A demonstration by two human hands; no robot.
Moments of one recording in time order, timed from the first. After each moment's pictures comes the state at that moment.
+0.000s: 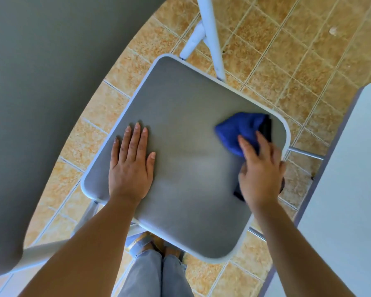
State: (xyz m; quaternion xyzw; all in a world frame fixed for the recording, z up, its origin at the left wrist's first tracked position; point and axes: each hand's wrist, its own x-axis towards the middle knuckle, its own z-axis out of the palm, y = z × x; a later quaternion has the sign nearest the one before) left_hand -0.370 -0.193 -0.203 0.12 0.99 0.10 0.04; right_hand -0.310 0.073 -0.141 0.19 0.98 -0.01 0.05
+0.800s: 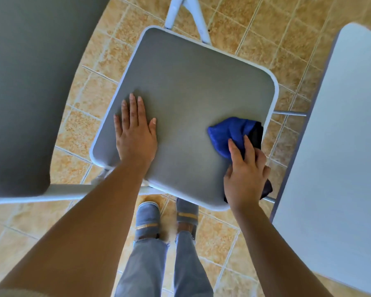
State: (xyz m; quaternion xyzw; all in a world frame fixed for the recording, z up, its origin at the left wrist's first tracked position) left_hand -0.361 -0.187 -0.191 0.08 0.99 0.11 0.10; right_hand -0.201 -0.005 -0.137 0.31 0.95 -0.06 0.05
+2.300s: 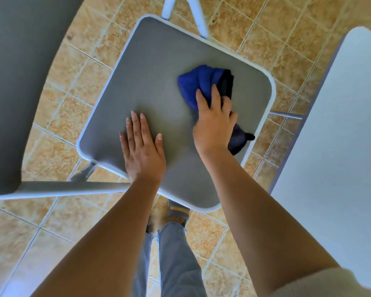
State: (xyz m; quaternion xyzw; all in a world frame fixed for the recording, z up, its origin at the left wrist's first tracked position) left_hand -0.295 -0.149 -0.186 -0.01 0.99 0.16 0.07; right_hand -0.324 0.005 -0.143 0.21 0.97 -0.07 0.08
